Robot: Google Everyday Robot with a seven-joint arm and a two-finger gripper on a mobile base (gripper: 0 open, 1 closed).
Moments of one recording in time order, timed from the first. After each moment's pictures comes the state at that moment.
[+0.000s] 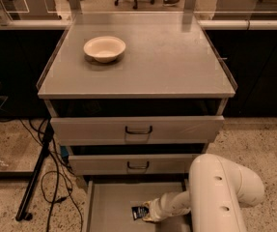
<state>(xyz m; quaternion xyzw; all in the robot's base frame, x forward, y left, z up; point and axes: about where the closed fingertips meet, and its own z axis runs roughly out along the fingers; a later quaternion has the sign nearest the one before) 0.498 -0.050 0.099 -0.71 0.65 0.10 0.23</state>
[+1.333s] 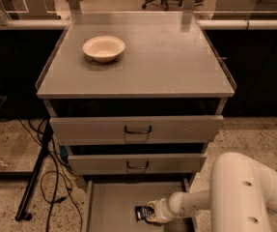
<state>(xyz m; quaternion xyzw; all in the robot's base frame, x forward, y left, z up) 0.481 -0.060 0.152 -0.70 0.66 0.12 0.25</state>
